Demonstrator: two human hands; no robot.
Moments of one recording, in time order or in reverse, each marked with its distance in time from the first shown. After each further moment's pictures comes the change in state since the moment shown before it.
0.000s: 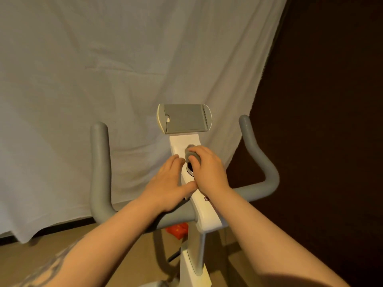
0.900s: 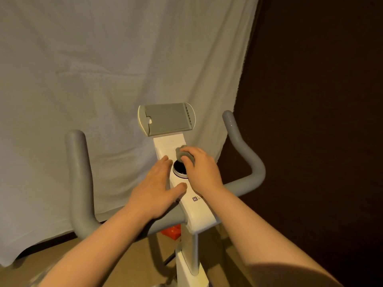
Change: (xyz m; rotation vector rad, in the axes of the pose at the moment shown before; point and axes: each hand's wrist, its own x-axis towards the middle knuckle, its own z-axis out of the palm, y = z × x) left_hand 0.006 -0.014 0.010 0.034 -0.001 0.015; right_hand -0.008 0.008 -0.011 0.075 -0.006 0.092
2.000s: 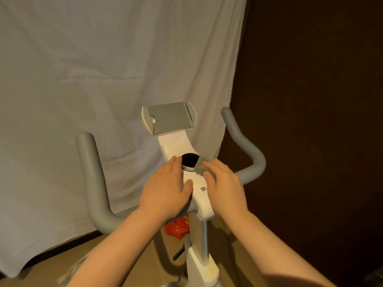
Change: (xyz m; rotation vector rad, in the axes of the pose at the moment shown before) left_hand -0.028 0.025 -0.010 0.275 0.127 0.117; right_hand -0.070 0.002 -0.012 -0.238 0.150 0.098
